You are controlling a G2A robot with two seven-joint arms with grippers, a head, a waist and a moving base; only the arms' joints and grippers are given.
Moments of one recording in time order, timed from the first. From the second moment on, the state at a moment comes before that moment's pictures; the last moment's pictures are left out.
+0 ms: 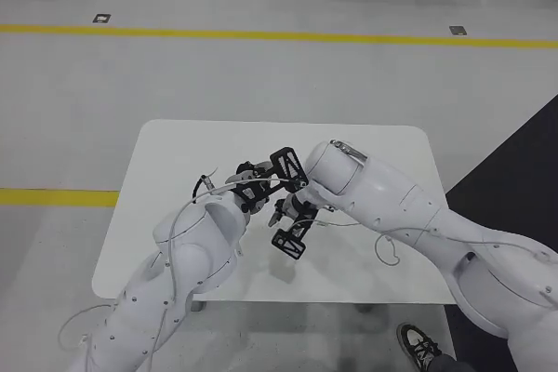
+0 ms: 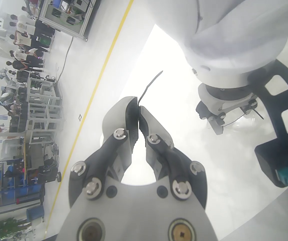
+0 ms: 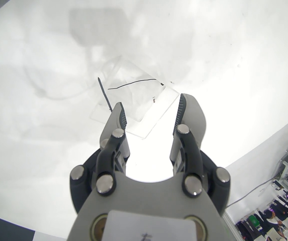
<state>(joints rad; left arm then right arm) 0.85 -1.24 -0.94 -1.99 1.60 -0.44 -1.02 -0.17 -1.32 0.17 -0.99 -2.47 -1.01 -0.81</state>
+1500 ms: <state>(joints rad) 0.85 -1.24 -0.94 -1.99 1.60 -0.44 -1.02 -0.21 -1.25 0.17 -1.04 -2.48 -1.01 -0.81</state>
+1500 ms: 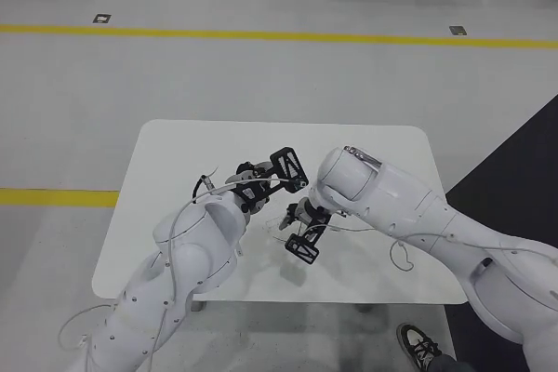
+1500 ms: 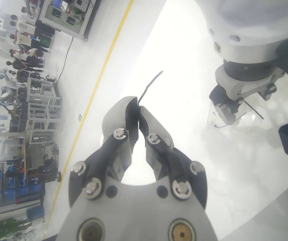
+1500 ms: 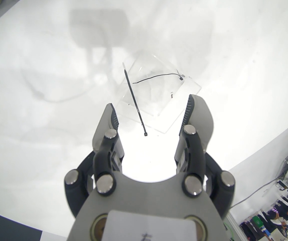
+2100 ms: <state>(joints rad) 0.85 -1.24 -0.94 -1.99 1.60 -0.44 -1.02 -0.21 -1.31 0.17 -0.97 -2.54 -1.01 -0.81</state>
